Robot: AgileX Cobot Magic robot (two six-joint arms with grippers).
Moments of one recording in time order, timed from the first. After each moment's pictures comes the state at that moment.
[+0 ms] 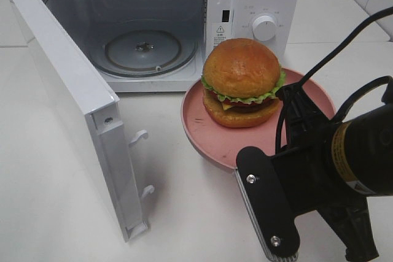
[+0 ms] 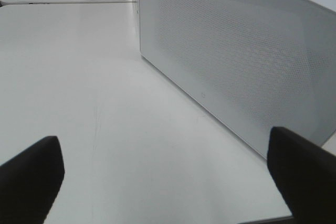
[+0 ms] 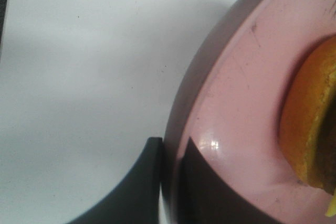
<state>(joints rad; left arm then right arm) 0.03 0.00 -0.50 -0.22 1.04 0.12 1.05 1.29 -0.63 -0.68 0.65 -0.40</state>
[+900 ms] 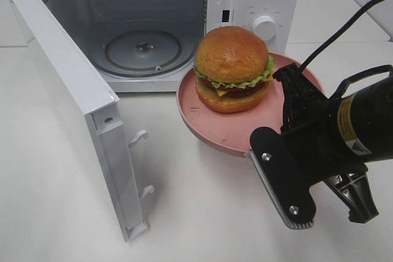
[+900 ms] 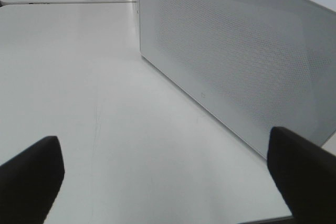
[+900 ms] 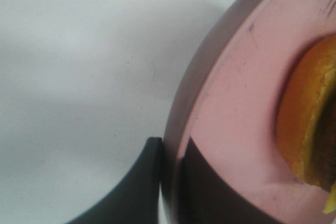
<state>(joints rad) 0.03 0.00 -0.50 -0.22 1.04 0.12 0.84 1.29 -0.63 -0.63 0.48 -0.72</state>
